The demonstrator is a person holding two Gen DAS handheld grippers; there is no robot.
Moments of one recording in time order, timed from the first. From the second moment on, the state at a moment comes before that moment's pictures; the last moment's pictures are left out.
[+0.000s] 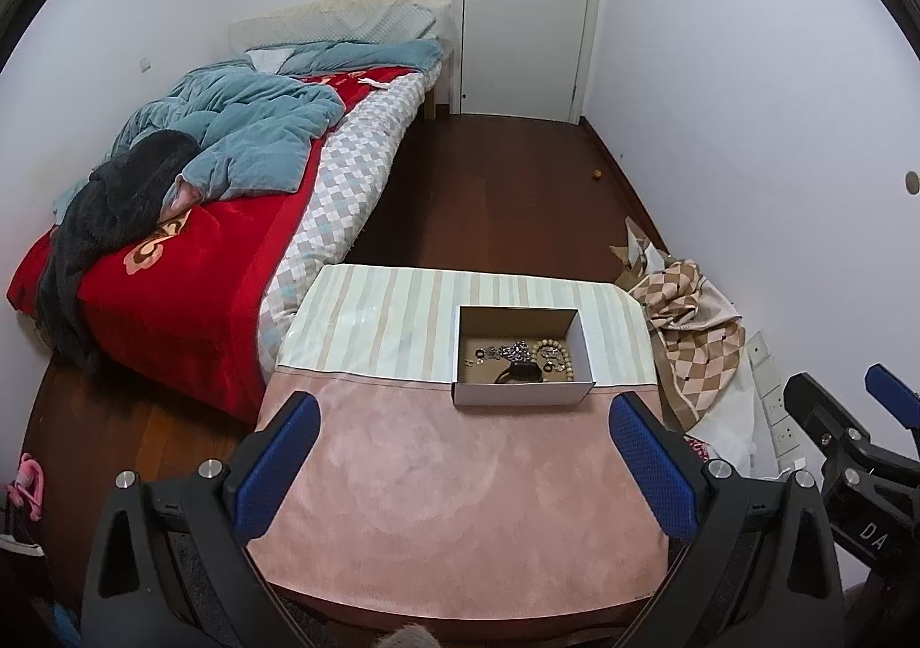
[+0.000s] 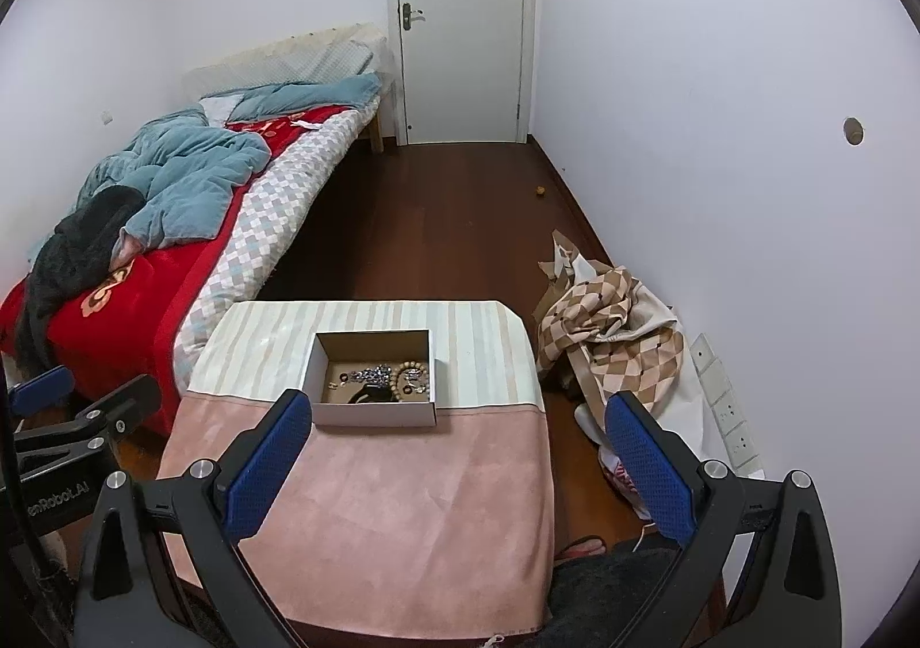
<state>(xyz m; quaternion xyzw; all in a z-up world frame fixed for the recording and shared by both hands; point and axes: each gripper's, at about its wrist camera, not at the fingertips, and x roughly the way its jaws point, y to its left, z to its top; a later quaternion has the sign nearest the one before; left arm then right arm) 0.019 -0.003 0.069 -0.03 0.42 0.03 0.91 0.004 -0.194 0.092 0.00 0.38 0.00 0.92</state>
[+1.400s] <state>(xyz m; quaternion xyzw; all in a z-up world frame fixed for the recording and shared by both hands) 0.117 0.005 0.016 -0.03 0.49 0.07 0.87 0.126 -0.176 0.024 -0.02 0.46 -0.01 0.89</state>
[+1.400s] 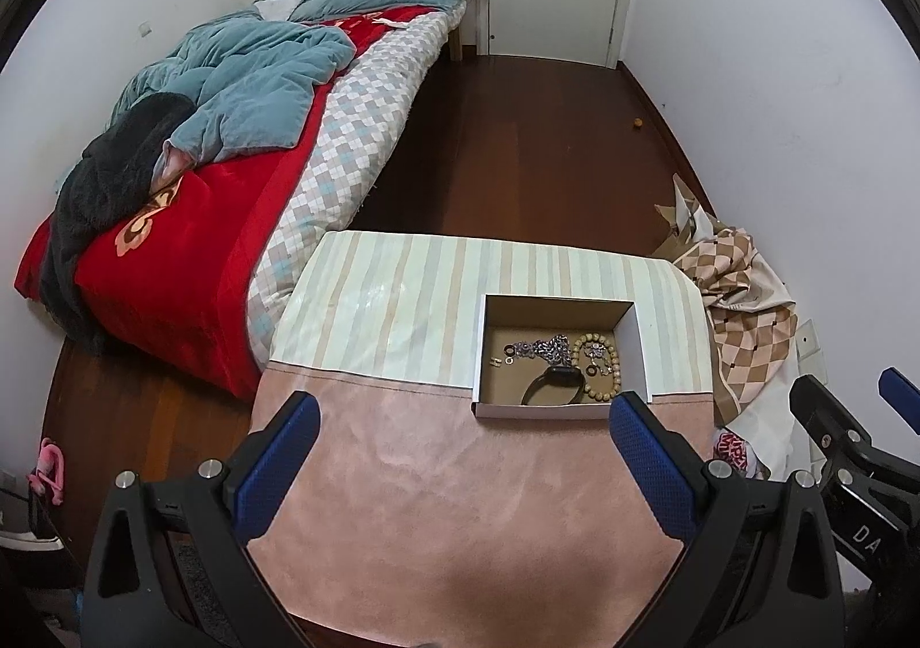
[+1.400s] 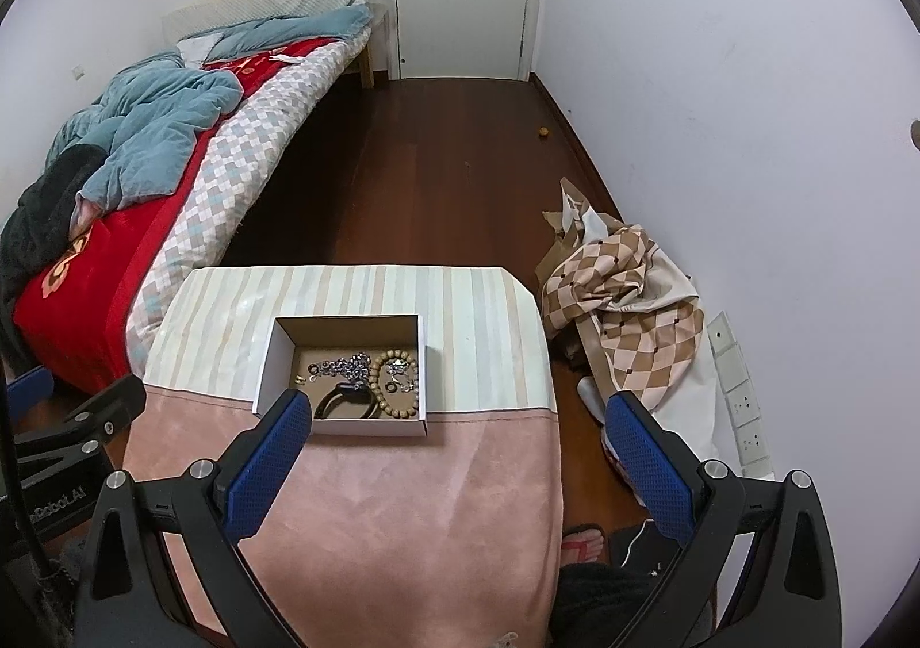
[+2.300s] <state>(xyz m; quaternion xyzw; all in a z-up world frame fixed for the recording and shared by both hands) 0.111 0.005 0.022 -0.02 0.48 0.06 0.87 0.123 -0.175 0.024 -0.02 0.46 -0.01 0.89</state>
